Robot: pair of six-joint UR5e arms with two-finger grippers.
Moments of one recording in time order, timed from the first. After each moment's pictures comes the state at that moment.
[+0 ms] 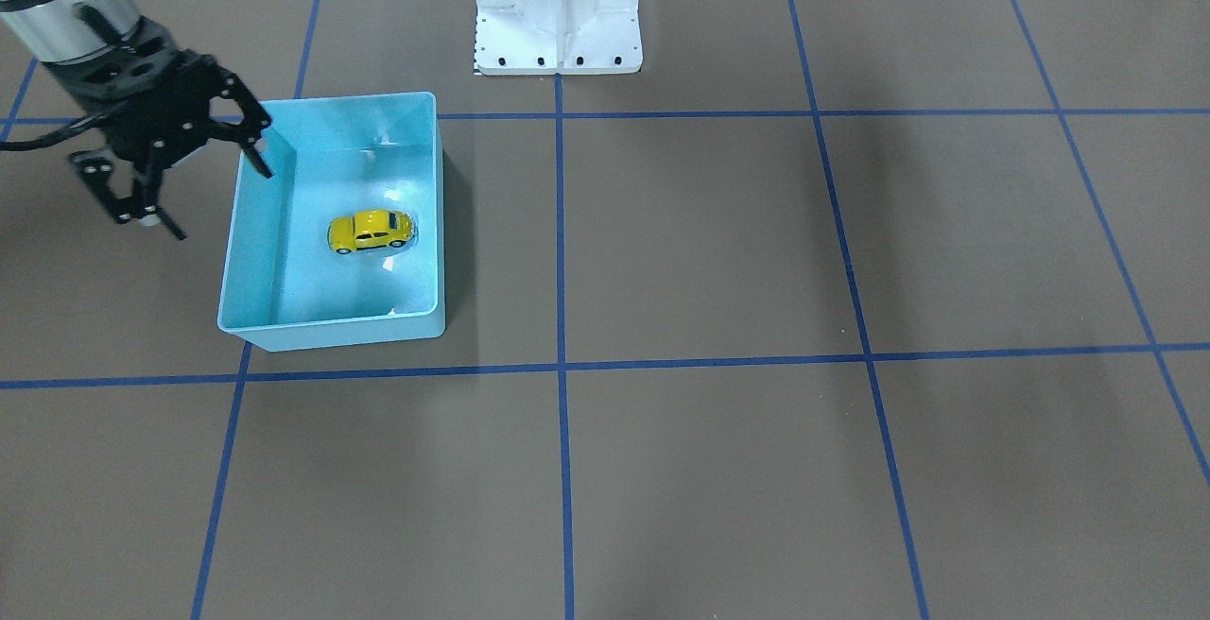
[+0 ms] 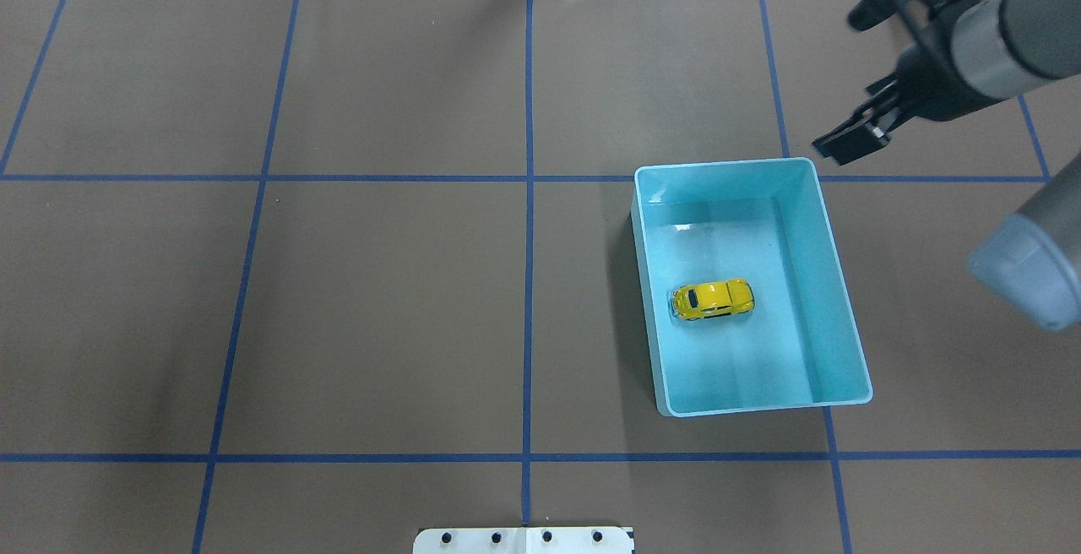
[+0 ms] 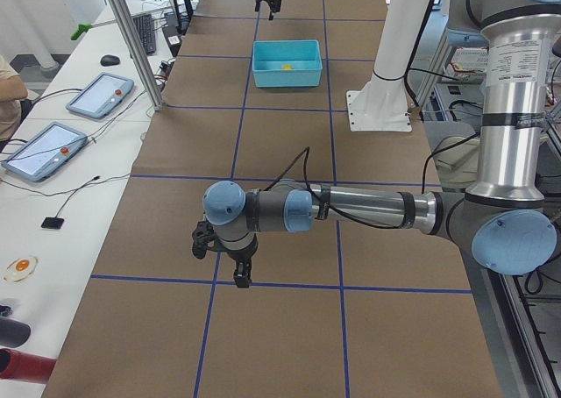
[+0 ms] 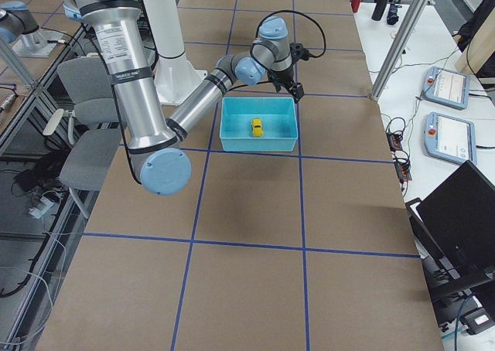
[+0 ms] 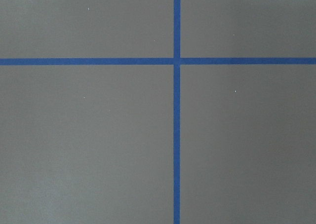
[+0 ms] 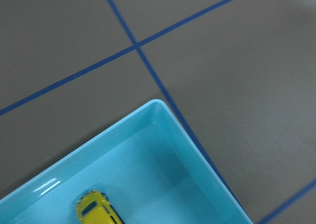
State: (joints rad) left arm -1.56 -1.56 -1.65 -1.45 -2.38 0.04; right arm 1.03 -1.31 2.07 -1.55 2.09 0.20
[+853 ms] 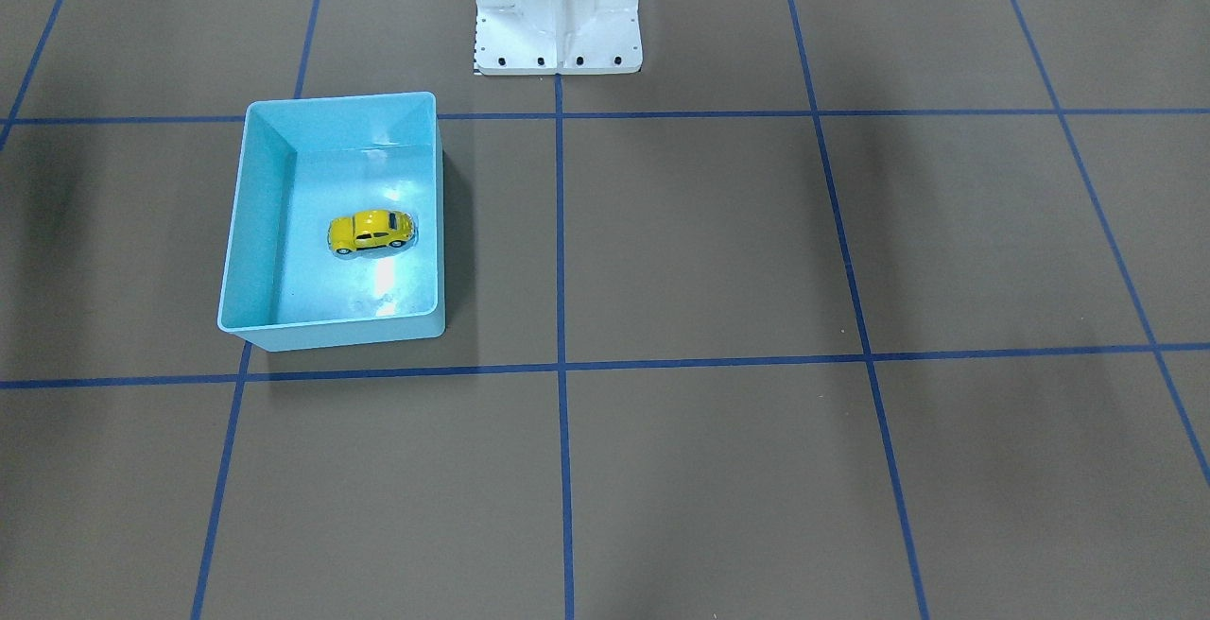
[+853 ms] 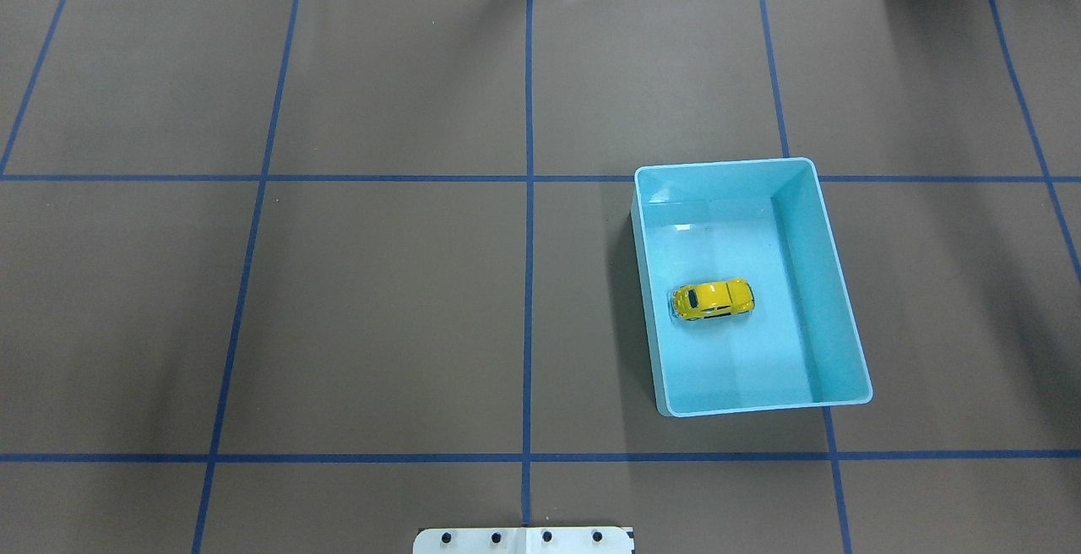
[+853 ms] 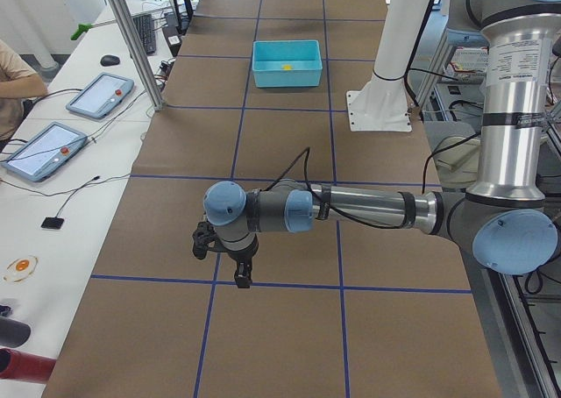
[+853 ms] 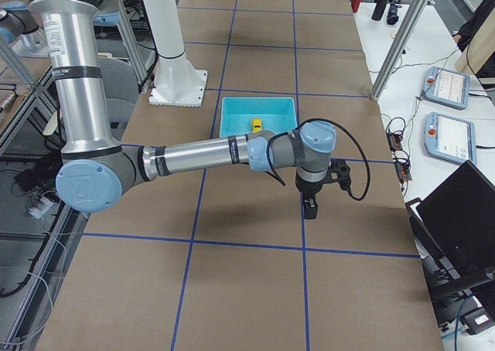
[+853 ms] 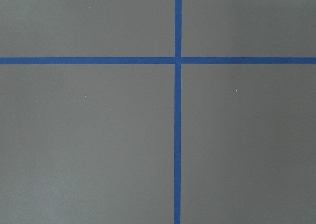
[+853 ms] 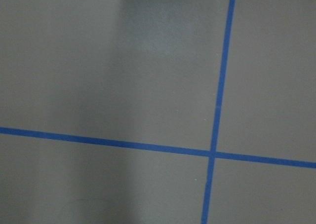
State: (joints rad) left arm -1.56 -1.56 -1.65 -1.45 -2.38 0.04; right arm 1.48 -1.46 1.62 -1.56 2.29 0.08
